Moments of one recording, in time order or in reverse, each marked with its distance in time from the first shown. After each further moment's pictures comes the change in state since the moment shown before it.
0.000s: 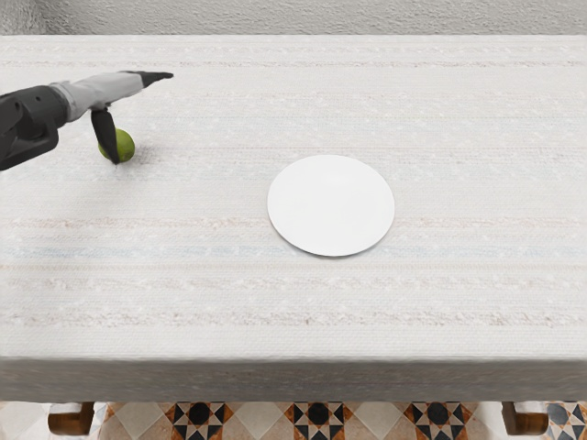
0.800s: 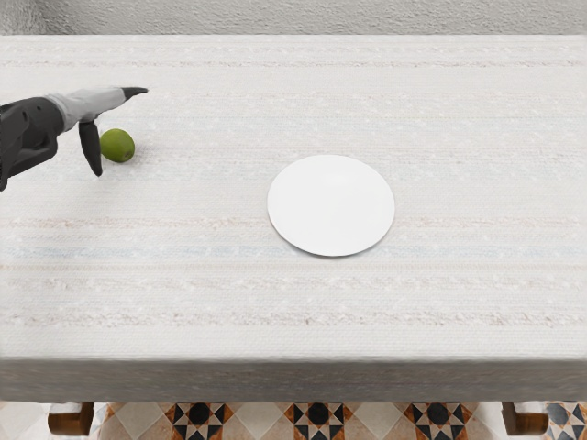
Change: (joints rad) left arm 0.054 -0.035 0.005 0.075 -0.002 -0.071 0.194; right arm 0.000 0.000 0.000 0.000 0.000 0.000 0.000
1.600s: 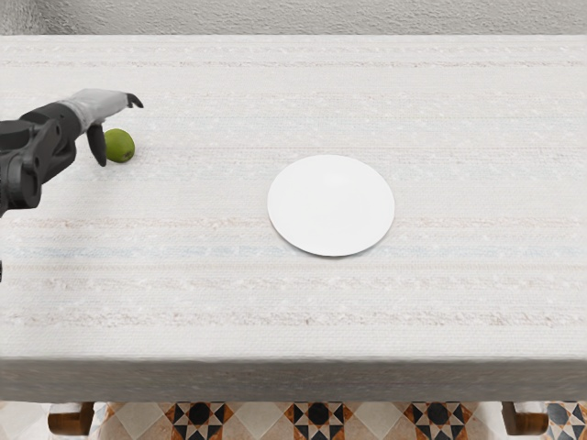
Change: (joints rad) left arm 0.100 -0.117 -0.002 0.207 0.067 0.001 0.132; right arm 0.000 0.000 0.000 0.000 0.000 0.000 0.000
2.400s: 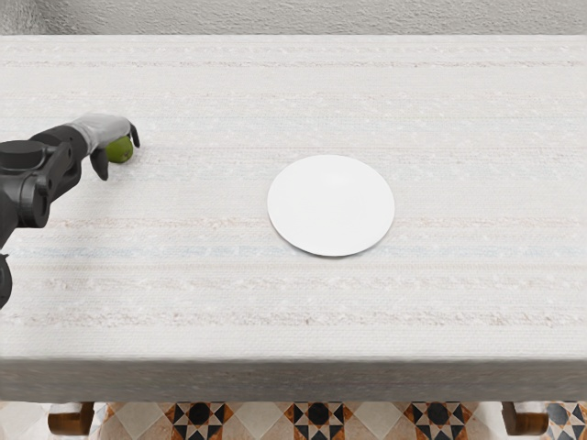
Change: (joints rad) left arm 0.052 -0.022 -0.002 0.008 0.080 -0.012 0.036; right arm 0.000 0.000 0.000 0.000 0.000 0.000 0.000
